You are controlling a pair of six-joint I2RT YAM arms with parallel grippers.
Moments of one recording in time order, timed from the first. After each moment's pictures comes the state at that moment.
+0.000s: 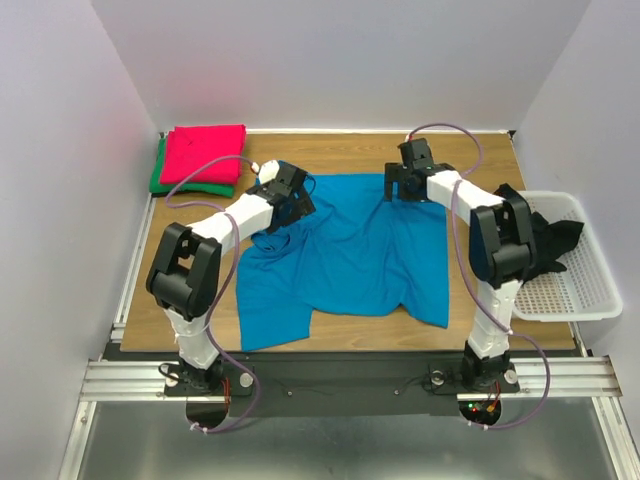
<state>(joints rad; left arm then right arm) -0.51 1.81 1.26 -0.44 -0.31 -0.87 0.27 2.05 1.54 -0.42 0.25 0.25</state>
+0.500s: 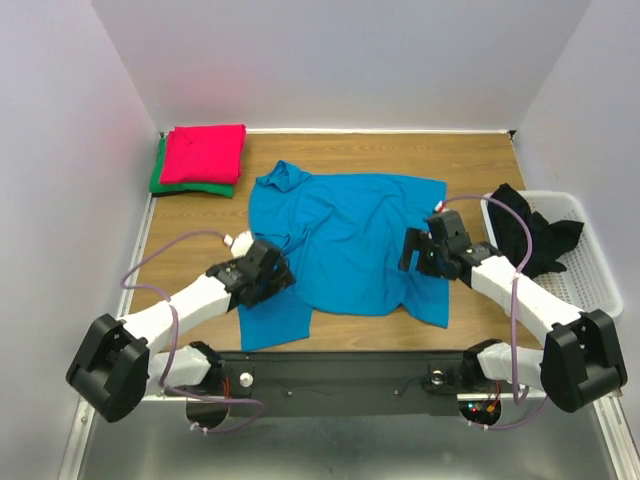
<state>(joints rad) -0.64 1.15 0.63 -0.48 -0.26 -1.06 0.38 1.19 0.74 -0.47 0.10 0.53</state>
